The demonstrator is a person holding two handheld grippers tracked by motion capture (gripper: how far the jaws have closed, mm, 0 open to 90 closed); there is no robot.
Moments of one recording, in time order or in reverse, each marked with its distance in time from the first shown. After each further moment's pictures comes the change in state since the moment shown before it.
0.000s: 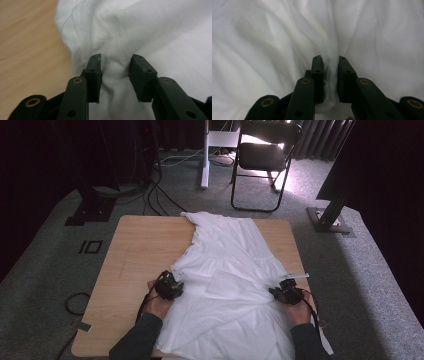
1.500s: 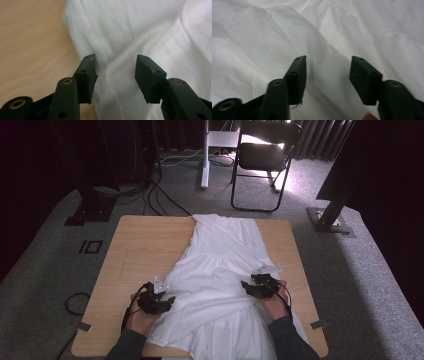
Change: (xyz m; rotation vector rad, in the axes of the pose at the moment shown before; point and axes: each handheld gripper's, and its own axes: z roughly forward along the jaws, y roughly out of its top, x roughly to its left) left arm -0.006 -0.050 -0.056 -0.035 -0.203 -0.069; right arm 0.070 0.045 0.012 -0.132 0.039 -0.190
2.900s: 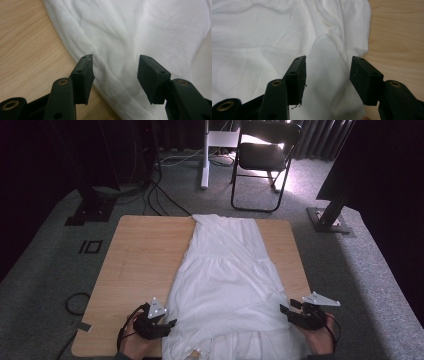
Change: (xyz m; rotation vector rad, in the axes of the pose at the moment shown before) left arm -0.033 -0.037 -0.035 -0.014 -0.117 0.009; right arm -0.040 -0.092 -0.108 -0.051 -0.040 0.169
